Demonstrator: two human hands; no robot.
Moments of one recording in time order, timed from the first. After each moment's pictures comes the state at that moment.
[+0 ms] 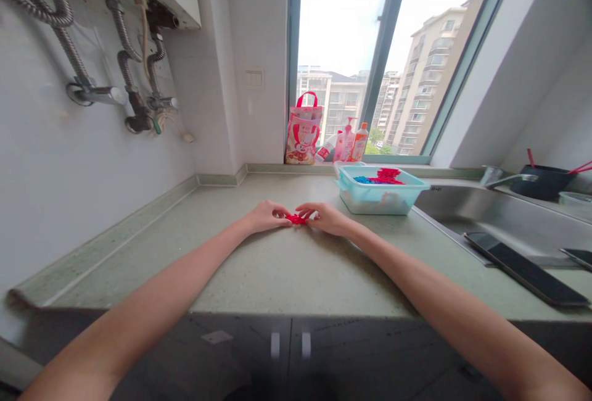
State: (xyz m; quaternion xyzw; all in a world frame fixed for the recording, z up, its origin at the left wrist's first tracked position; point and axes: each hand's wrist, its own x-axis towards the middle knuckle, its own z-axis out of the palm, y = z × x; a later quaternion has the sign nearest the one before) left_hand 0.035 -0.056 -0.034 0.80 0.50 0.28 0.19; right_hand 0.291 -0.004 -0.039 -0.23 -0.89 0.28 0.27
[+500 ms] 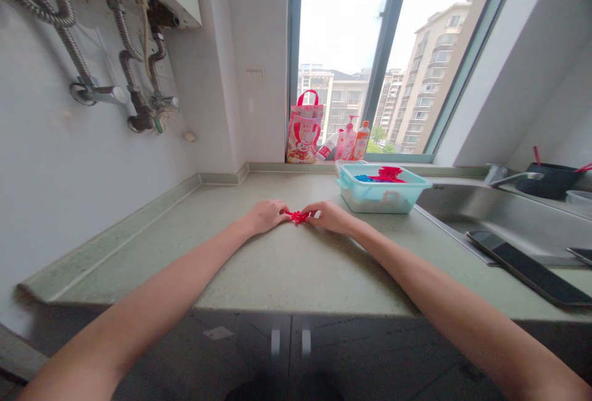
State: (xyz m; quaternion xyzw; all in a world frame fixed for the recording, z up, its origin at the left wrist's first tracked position) left_hand 0.042 -0.064 -0.026 0.84 0.51 0.18 -0.01; right_hand 0.296 -0.012 -0.027 -0.27 -0.92 0.19 0.23
